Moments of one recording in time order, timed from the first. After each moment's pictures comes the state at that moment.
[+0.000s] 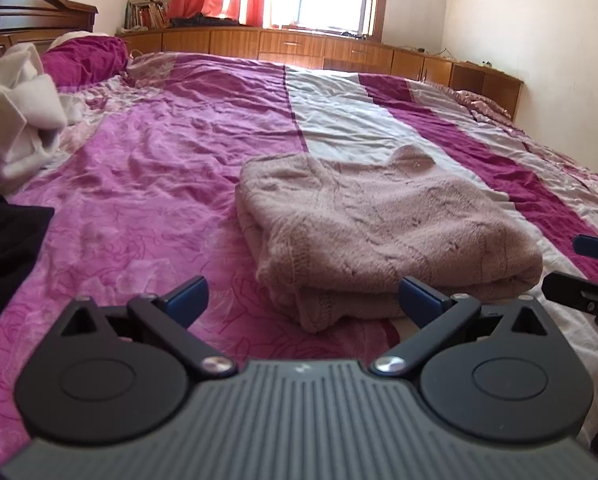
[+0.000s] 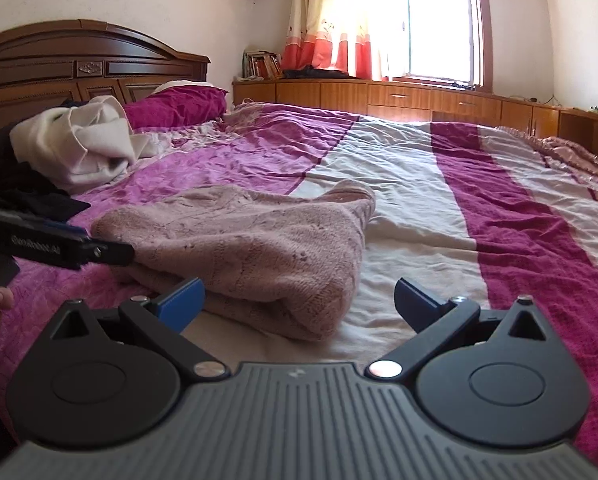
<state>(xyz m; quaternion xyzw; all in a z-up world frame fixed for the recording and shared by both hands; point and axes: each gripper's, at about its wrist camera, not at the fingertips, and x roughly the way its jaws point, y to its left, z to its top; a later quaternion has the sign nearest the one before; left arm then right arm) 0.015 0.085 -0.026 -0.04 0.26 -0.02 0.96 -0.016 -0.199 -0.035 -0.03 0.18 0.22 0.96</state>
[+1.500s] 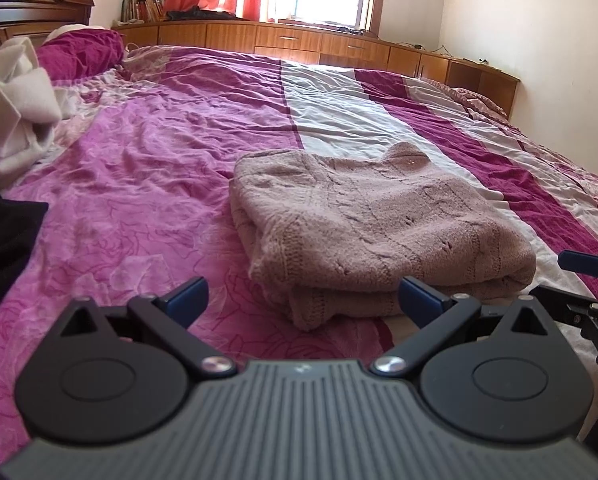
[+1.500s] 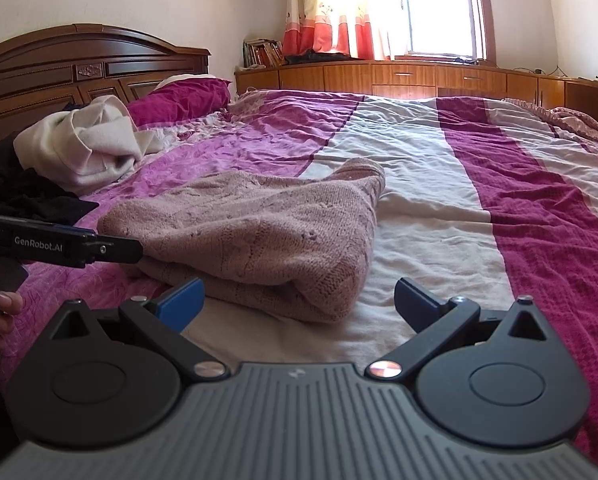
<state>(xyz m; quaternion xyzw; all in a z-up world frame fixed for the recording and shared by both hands) 0.018 0.084 -0.026 -0.05 0.27 -0.03 0.96 -0.006 -0.198 -0.046 -0.01 0.21 0.23 0.95</state>
